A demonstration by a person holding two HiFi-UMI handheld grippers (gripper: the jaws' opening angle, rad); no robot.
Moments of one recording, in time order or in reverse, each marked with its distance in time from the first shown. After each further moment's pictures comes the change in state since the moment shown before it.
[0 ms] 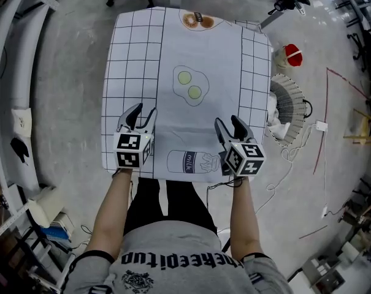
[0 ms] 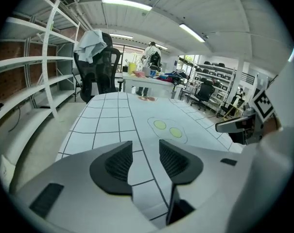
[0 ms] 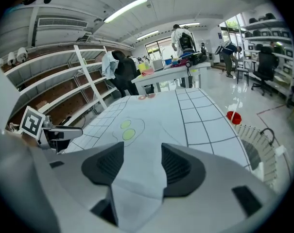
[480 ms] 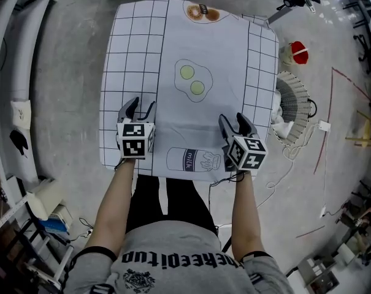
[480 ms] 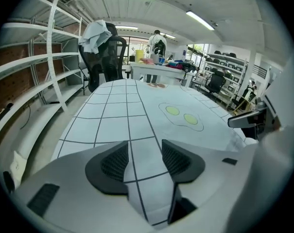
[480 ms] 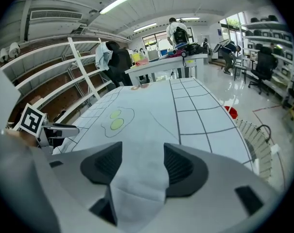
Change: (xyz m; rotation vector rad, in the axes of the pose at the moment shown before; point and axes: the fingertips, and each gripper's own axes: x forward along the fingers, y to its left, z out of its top) left arm 0.026 0.020 -0.034 -0.016 0.111 0.114; right arm 0.019 -0.027 -0.024 0.001 0.082 -0.048
